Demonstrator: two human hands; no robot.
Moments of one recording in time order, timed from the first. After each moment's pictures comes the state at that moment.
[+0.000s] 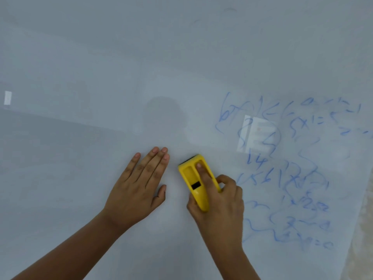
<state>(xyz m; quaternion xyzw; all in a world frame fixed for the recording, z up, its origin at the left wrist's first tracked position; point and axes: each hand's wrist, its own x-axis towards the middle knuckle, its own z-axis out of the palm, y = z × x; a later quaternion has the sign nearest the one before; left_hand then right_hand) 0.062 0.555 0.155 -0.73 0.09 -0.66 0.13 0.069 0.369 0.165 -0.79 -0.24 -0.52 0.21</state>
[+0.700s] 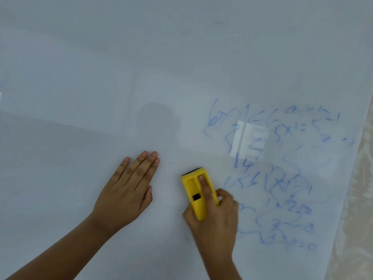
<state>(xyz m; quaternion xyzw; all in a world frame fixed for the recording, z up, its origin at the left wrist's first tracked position) 0.061 0.555 0.154 -0.76 0.07 -0.63 0.13 0.086 0.354 0.147 -0.77 -0.19 -0.56 0.24</state>
